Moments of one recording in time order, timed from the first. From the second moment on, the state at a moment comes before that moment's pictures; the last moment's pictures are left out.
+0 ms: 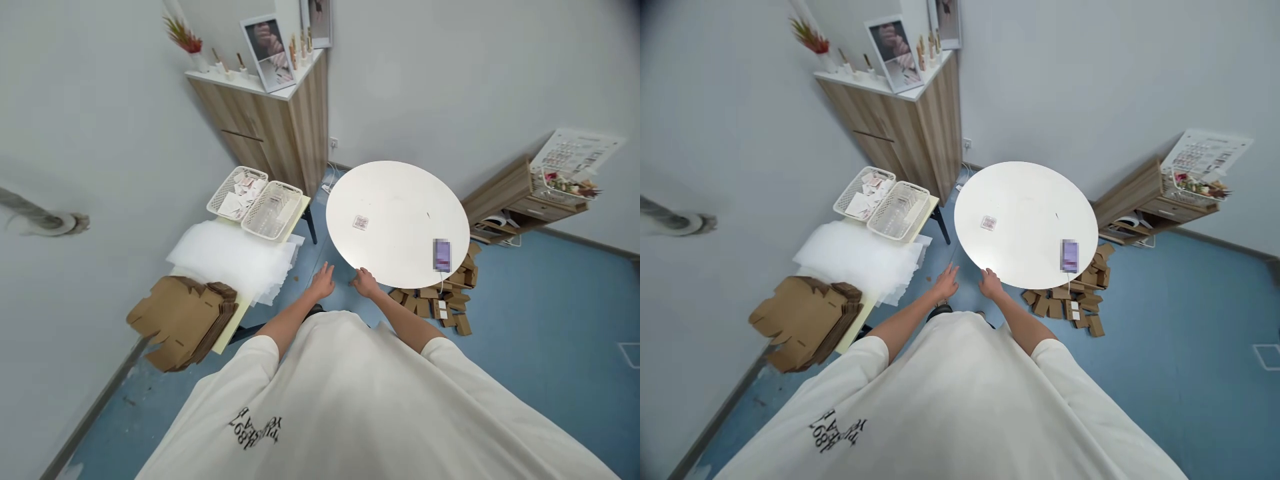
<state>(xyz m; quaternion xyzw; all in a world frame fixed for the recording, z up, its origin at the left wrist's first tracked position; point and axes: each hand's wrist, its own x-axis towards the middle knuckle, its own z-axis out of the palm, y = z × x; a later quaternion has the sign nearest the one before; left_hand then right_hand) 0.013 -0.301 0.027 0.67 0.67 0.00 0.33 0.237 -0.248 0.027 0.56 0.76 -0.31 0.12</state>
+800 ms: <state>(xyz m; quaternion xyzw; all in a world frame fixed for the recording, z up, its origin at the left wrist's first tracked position) -0.302 -0.375 0.028 0.56 0.76 -0.11 0.31 -0.079 -0.334 0.036 0.46 0.80 -0.35 0.12</state>
